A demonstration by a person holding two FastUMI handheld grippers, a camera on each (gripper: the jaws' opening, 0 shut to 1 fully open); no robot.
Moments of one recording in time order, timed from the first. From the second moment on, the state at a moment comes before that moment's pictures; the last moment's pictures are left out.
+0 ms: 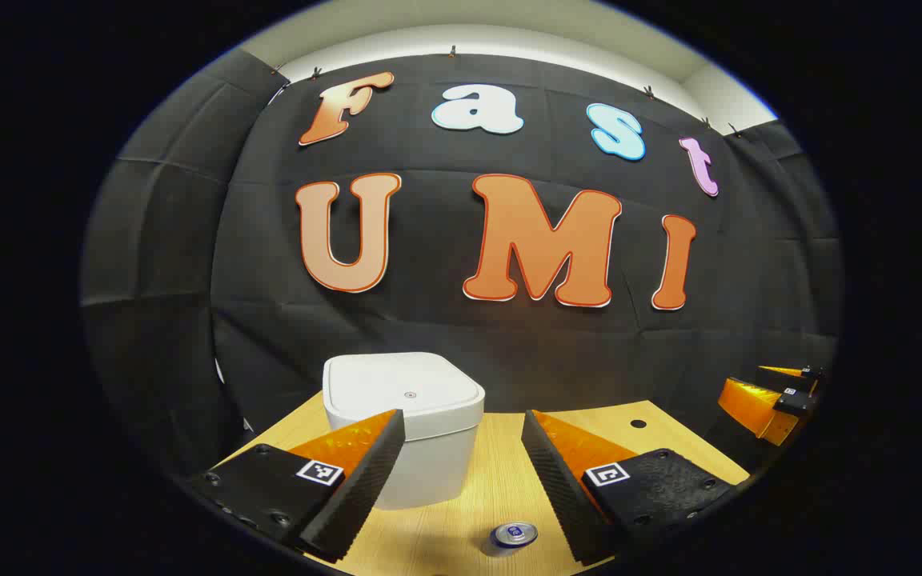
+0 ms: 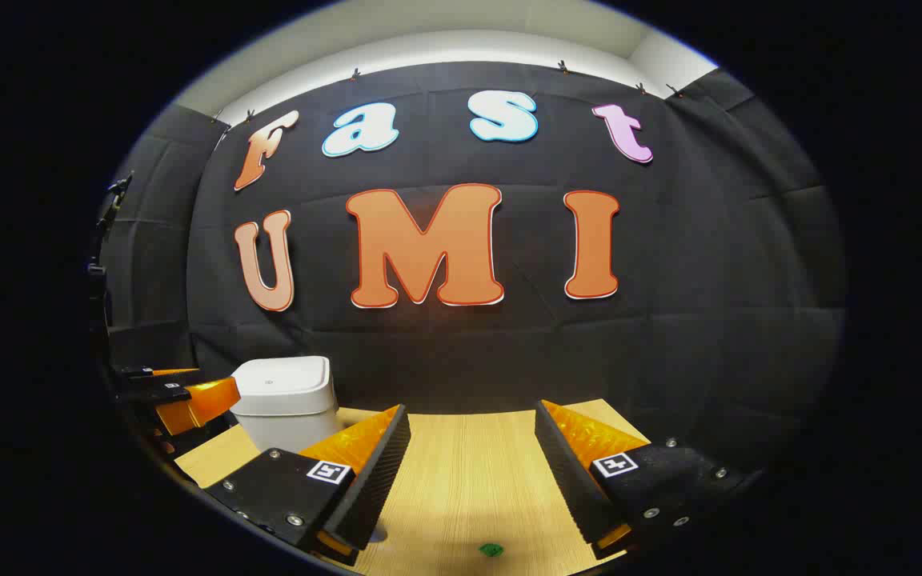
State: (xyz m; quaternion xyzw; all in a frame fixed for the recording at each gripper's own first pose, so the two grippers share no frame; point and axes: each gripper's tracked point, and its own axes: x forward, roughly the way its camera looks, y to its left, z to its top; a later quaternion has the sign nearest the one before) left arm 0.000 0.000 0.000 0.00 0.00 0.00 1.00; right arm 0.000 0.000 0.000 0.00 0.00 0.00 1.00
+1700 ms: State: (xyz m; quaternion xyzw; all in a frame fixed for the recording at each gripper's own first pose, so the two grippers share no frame) left arm 0.000 -0.005 0.000 0.00 0.00 -0.01 1.00; right arm 0.003 0.003 0.003 0.00 0.00 0.00 1.00
